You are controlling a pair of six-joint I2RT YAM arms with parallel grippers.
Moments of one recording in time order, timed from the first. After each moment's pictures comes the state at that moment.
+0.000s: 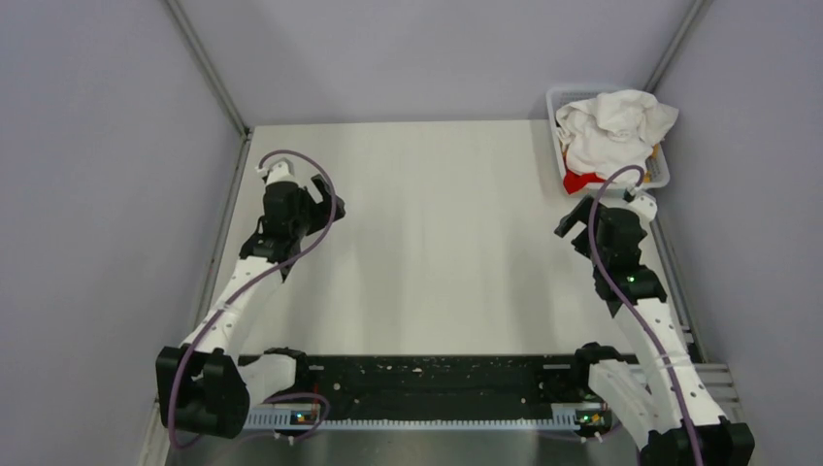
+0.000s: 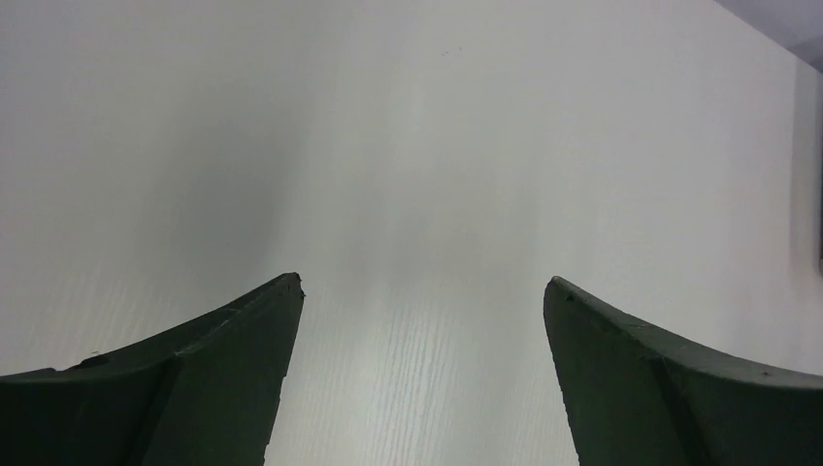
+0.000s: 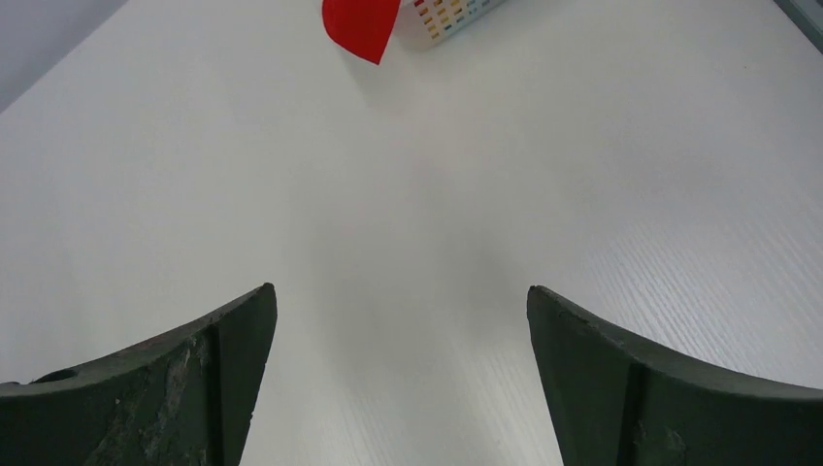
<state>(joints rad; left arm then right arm) -0.14 1.13 0.80 -0.17 -0.06 -0.54 0.08 0.77 0.64 -0.37 0.26 0.56</state>
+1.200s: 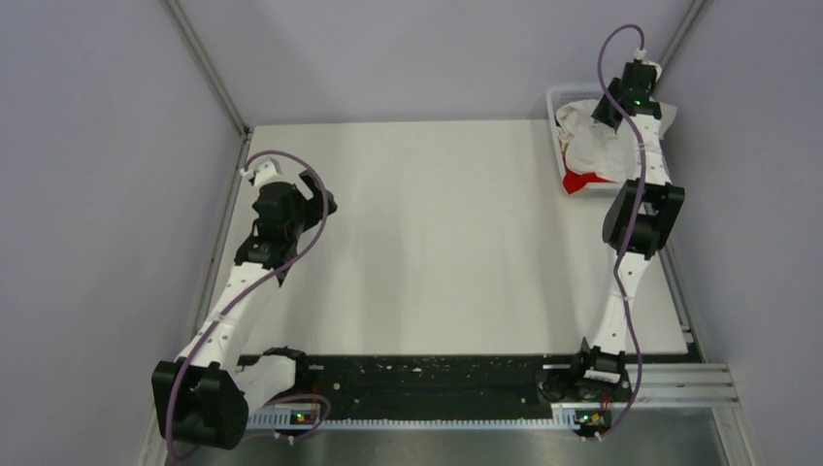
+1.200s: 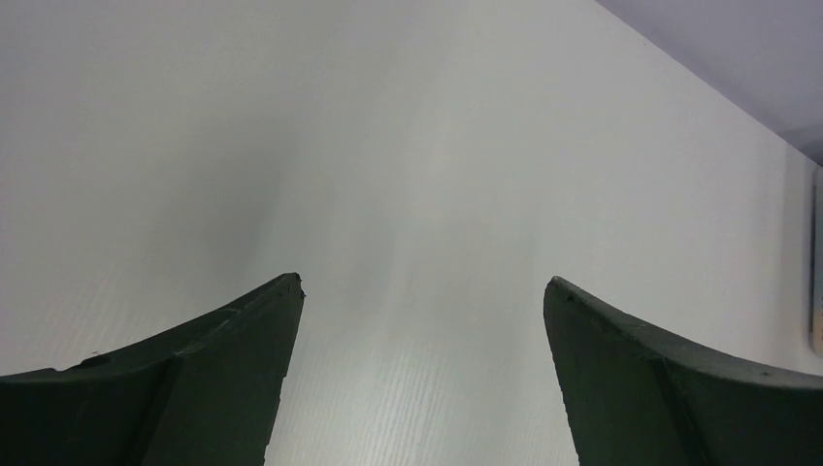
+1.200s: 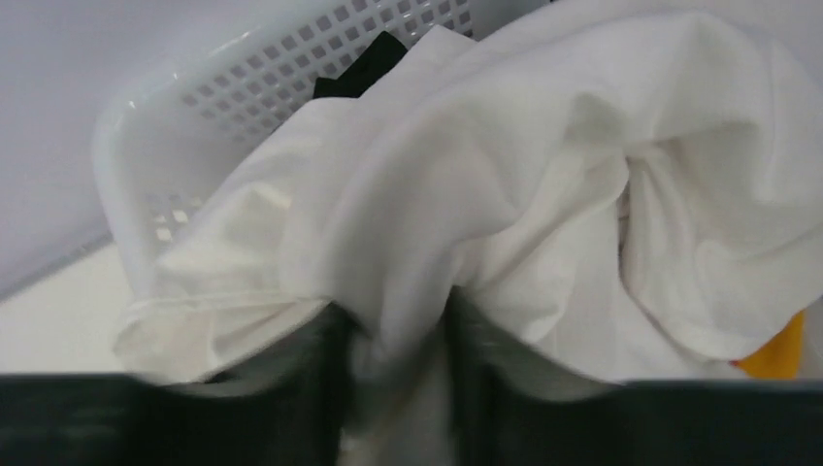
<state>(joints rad) -0.14 1.06 0.80 -0.18 -0.18 -0.58 -0.19 2.37 2.32 -0.54 0.10 0.27</state>
